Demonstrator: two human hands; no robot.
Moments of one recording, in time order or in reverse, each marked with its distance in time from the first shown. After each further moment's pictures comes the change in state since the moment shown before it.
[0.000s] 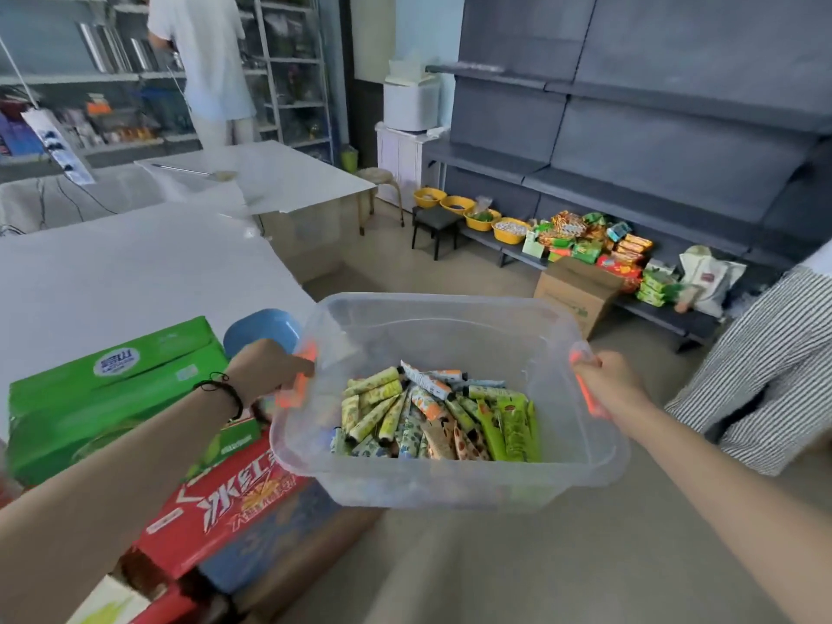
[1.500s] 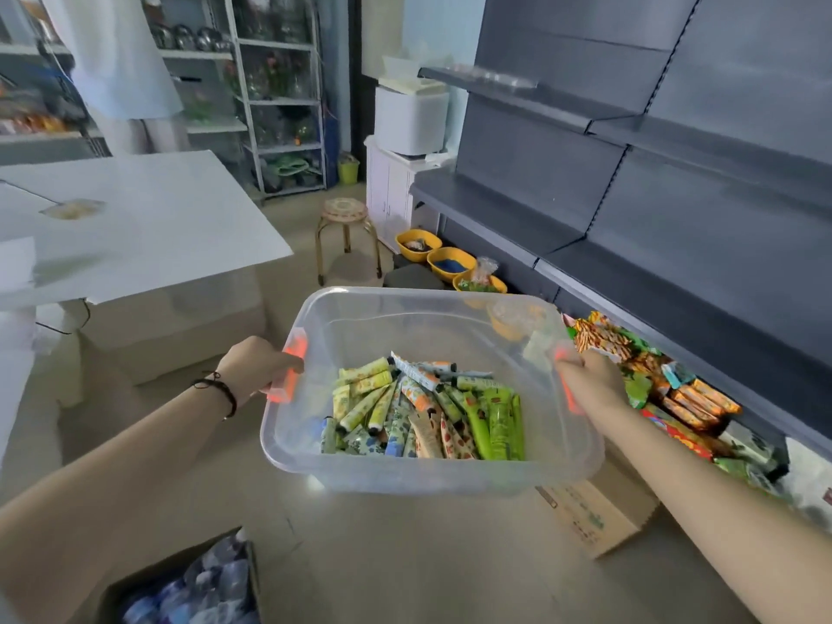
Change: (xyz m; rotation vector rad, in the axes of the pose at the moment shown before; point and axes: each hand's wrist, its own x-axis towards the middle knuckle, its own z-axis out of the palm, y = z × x) left_hand 0.777 0.540 0.200 -0.163 0.096 -0.189; right_hand 0.987 -0.216 0.075 -0.049 -0.111 -0.184
